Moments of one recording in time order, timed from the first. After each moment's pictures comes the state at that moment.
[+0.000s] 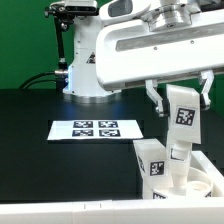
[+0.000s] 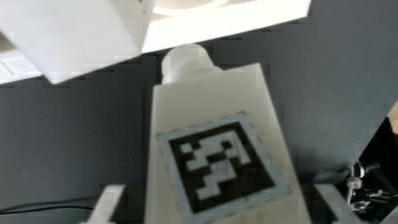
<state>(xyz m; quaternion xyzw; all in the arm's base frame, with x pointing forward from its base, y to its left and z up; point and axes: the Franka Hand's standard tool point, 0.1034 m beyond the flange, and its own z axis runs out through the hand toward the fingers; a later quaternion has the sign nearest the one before) 0.648 0.074 0.143 -0.95 0.08 -0.28 0.06</state>
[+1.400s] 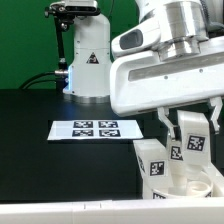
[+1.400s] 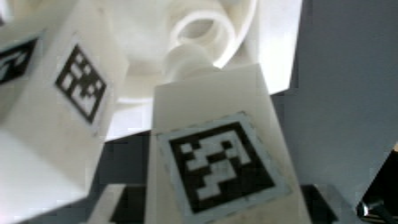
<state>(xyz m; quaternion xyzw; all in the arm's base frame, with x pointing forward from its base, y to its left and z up) 0.633 0.101 0.097 -0.96 0.10 -0.24 0.08</state>
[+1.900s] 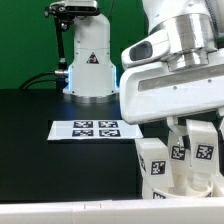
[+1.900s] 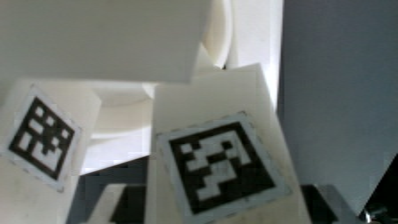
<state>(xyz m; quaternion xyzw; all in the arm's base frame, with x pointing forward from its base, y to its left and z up) 0.633 0.108 0.089 -0.96 0.11 -0.25 0.08</state>
